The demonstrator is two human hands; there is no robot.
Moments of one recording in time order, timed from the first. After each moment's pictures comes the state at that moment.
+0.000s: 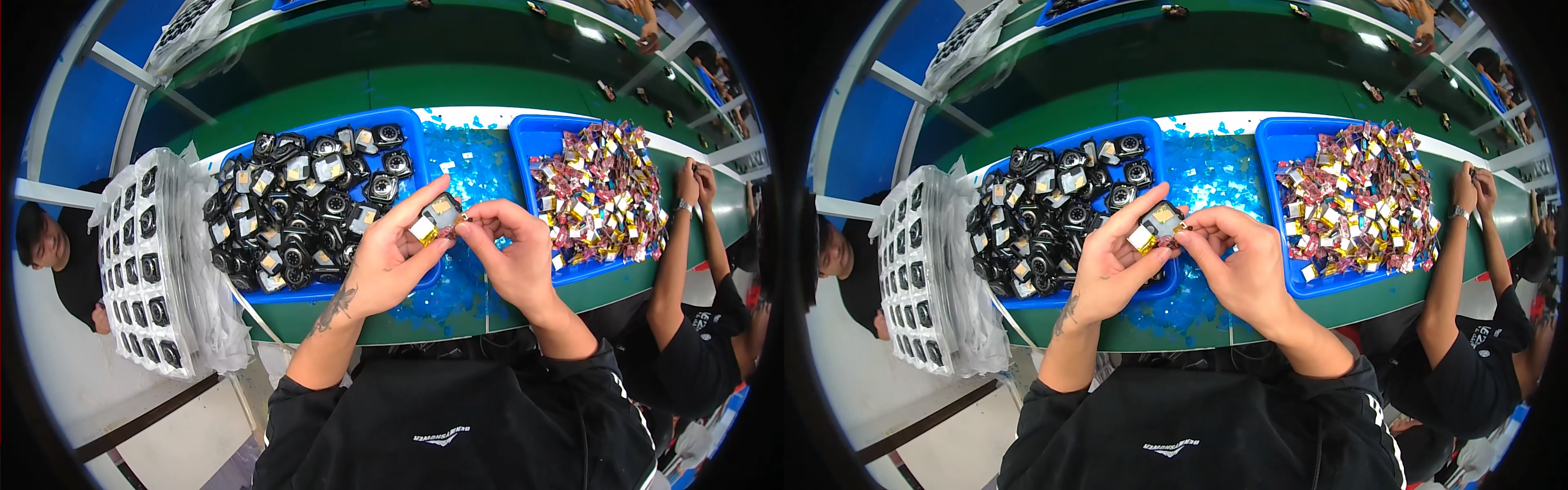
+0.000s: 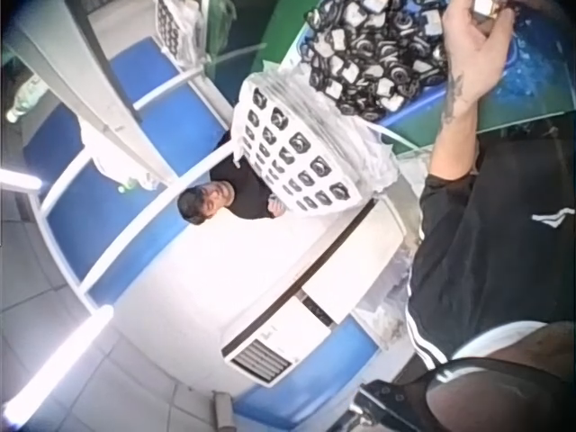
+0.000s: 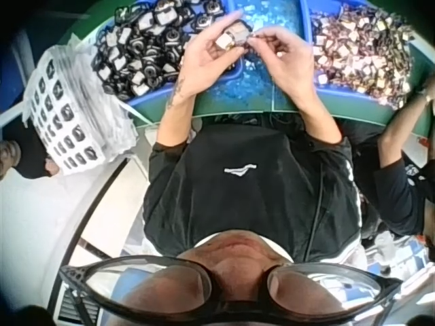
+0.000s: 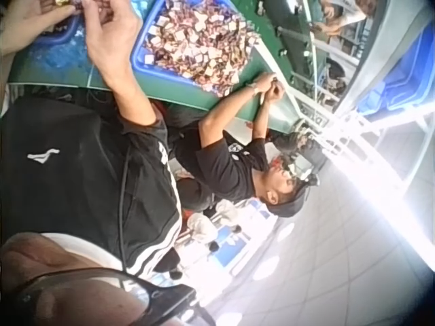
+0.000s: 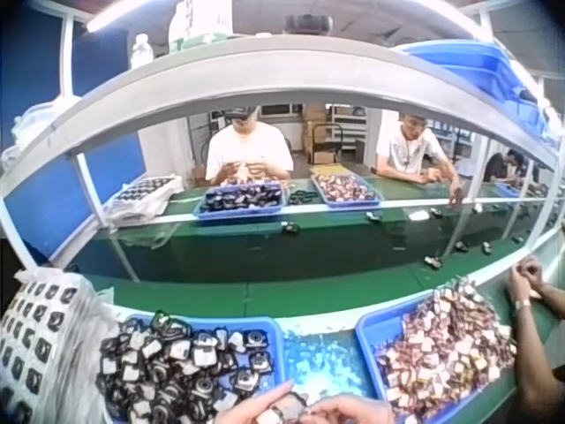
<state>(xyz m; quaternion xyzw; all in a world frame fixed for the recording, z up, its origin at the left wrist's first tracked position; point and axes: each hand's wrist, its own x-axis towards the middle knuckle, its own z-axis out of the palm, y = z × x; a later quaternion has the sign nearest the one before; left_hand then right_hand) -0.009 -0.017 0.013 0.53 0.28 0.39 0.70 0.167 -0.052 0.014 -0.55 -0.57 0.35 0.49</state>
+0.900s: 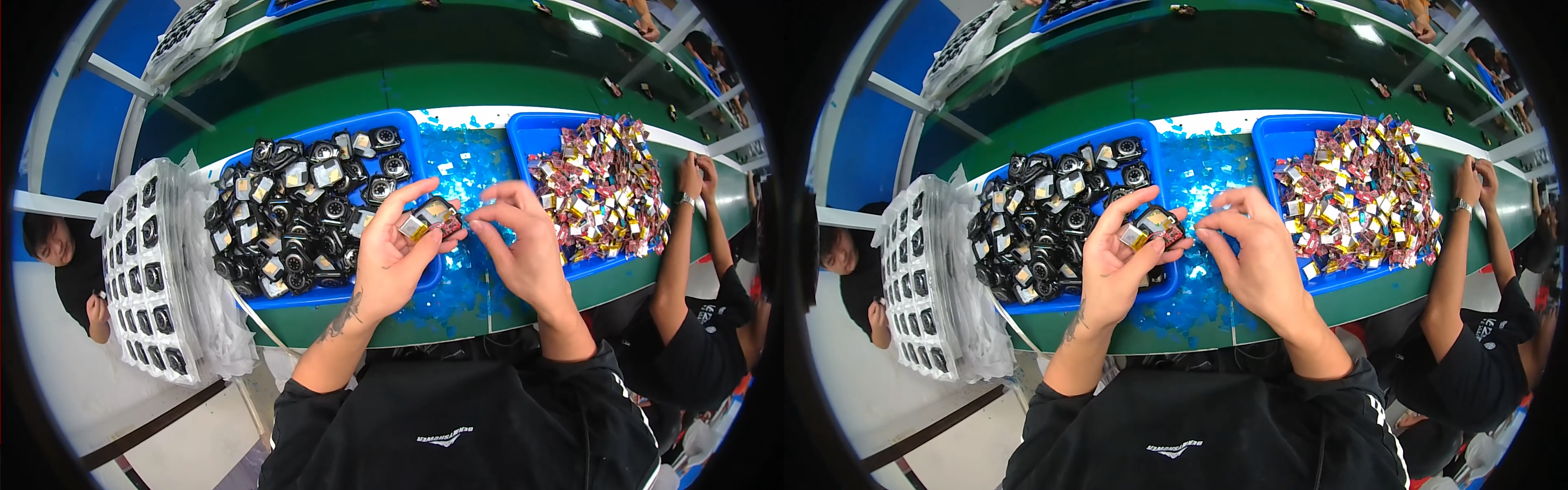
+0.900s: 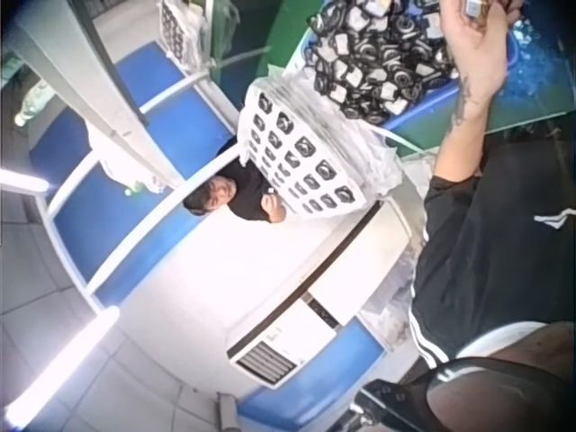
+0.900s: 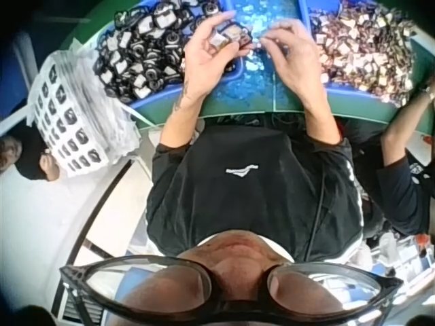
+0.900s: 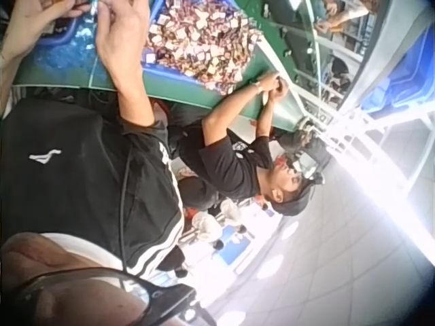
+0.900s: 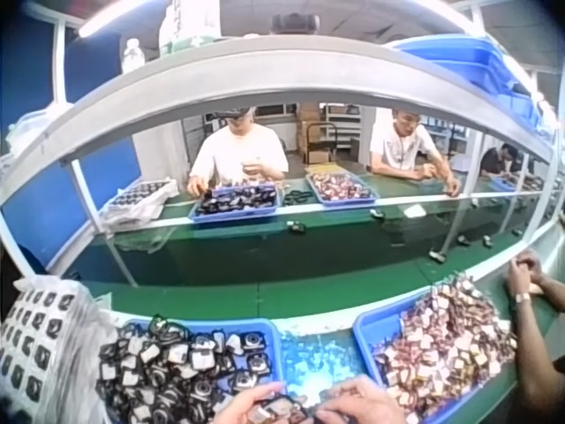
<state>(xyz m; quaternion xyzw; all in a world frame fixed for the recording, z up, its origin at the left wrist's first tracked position) 0.001 -0.020 0.017 0.44 0.31 0.42 0.73 0.189 -0.051 0.020 -0.58 -0.66 0.22 0.42</state>
